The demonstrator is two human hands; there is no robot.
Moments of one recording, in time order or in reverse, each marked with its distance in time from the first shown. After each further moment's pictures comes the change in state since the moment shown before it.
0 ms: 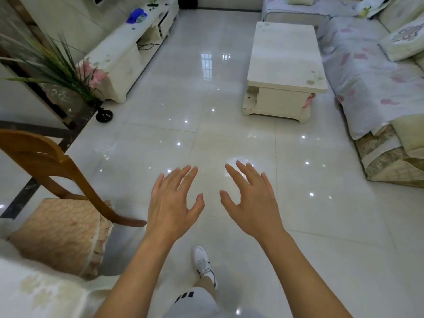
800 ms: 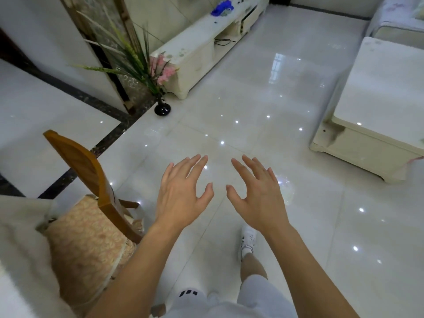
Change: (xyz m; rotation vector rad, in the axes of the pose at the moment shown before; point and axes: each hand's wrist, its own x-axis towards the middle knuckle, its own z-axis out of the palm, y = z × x) left_hand 0.248 -0.196 -0.019 0.029 0.090 -0.301; right_hand 0.345 -0.097 0.112 0.053 -0.180 -0.292
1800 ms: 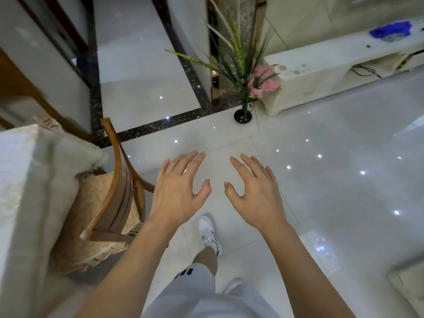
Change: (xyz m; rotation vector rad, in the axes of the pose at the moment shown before) left_hand 0.239 -0.097 -0.002 0.159 0.205 -0.609; right_hand 0.382 -0.021 0.072 0.064 -0.400 -0.543
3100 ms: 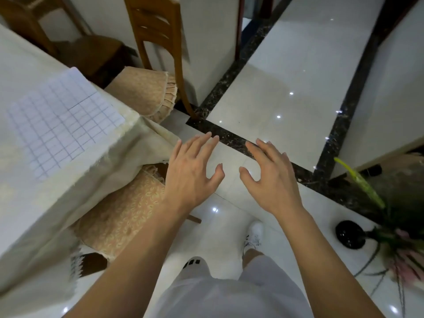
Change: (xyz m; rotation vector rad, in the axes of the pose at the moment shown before) left_hand 0.346 -0.357 -0.038 0.158 0.283 -0.813; right_hand 0.591 -0.222 0.201 0.053 -0.424 -0.755
